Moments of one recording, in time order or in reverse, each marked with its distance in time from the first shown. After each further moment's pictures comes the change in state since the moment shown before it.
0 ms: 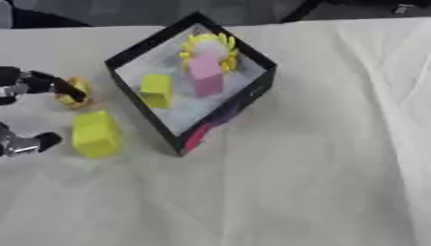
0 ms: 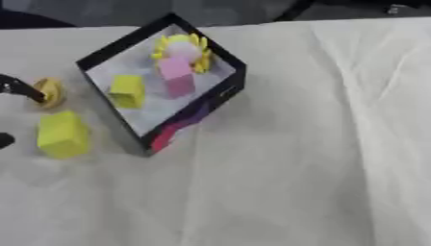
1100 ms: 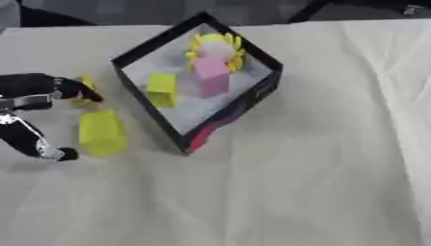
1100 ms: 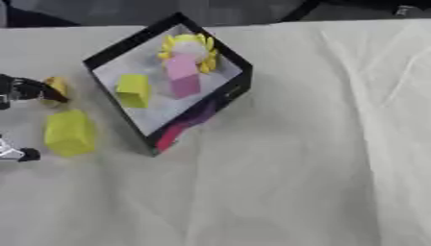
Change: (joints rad) left arm -0.060 -0.086 -0.071 0.132 -0.302 0.014 0.091; right arm -0.004 0.009 0.005 0.003 0.000 0.010 0.004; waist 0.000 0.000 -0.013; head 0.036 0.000
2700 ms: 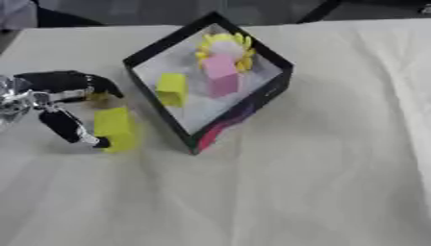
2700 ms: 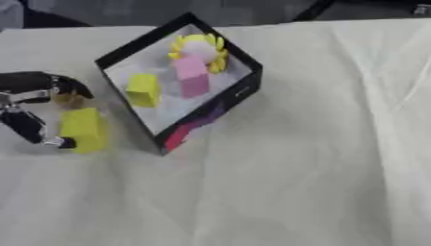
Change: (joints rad) left arm -0.094 -0.130 -0.040 0.212 -0.160 -0.027 0.028; right arm -0.009 0.008 0.001 0.012 0.014 0.026 0.026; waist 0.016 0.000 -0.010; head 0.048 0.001
